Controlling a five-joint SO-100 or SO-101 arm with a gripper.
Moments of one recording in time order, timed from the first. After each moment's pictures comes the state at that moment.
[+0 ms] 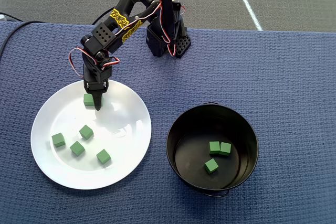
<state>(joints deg) 43.3 84.7 106.3 55.5 -46.7</state>
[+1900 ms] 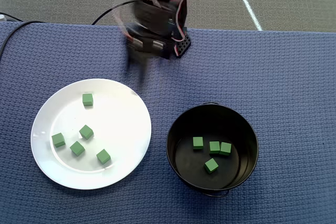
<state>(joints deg) 23.7 103.2 59.4 88.2 -37.4</state>
